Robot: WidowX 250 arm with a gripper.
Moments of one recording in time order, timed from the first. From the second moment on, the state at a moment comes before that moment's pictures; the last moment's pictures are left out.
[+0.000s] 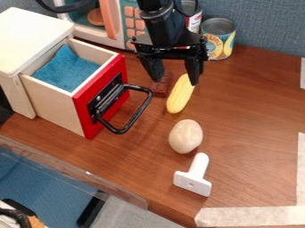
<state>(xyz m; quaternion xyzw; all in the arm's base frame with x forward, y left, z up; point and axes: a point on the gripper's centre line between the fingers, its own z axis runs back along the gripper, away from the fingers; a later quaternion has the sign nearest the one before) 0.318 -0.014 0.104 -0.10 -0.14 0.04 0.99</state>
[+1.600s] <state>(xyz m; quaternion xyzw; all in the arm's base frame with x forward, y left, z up) 0.252 -0.078 0.079 -0.01 -0.11 0.01 0.99</state>
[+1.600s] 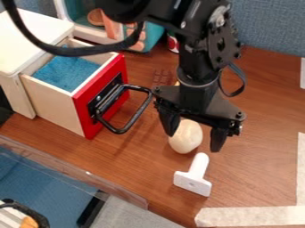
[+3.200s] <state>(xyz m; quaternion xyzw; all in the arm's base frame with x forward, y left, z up) 0.243 -0.084 0.035 -0.04 -0.10 0.02 0.99</state>
